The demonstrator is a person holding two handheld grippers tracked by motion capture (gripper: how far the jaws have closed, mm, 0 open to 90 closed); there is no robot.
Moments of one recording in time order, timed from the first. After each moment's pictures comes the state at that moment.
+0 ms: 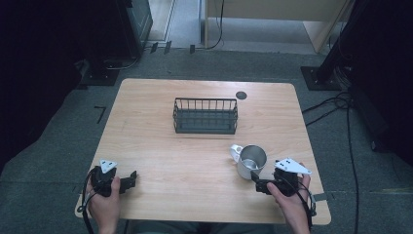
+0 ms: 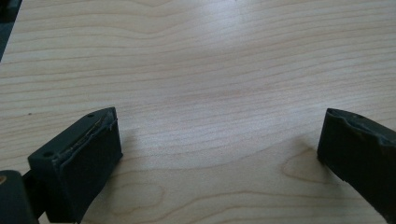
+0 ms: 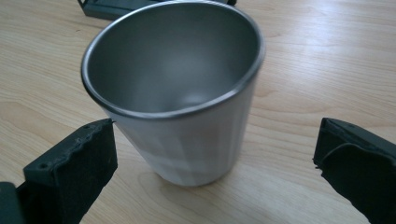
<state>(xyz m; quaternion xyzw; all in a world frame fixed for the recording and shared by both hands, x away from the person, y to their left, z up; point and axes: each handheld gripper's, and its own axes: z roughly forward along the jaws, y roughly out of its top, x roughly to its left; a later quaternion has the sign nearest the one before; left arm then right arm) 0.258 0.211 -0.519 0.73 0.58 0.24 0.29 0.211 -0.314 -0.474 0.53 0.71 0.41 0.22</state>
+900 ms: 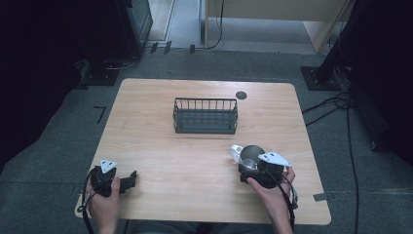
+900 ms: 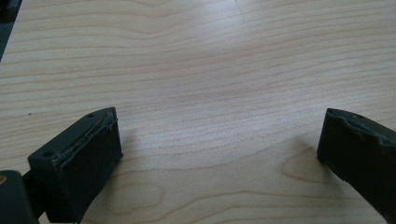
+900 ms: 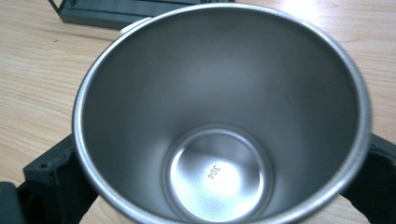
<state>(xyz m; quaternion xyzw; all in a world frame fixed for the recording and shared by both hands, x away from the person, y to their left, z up) 0.258 0.211 -0.519 0.73 0.58 0.24 0.29 0.237 -0.275 -0.483 0.57 0.69 0.38 0.23</state>
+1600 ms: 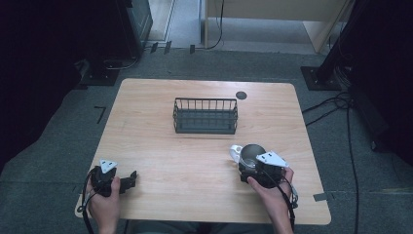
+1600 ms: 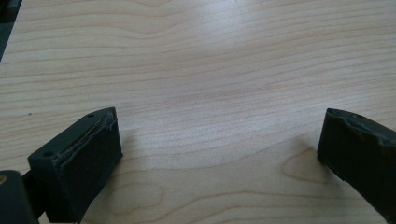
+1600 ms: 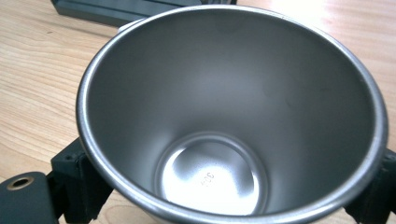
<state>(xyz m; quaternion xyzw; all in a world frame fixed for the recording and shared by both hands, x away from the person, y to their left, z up) 0.258 0.211 -0.519 0.73 0.58 0.24 0.29 0.236 -0.272 -0.481 0.55 0.70 0.37 0.26</state>
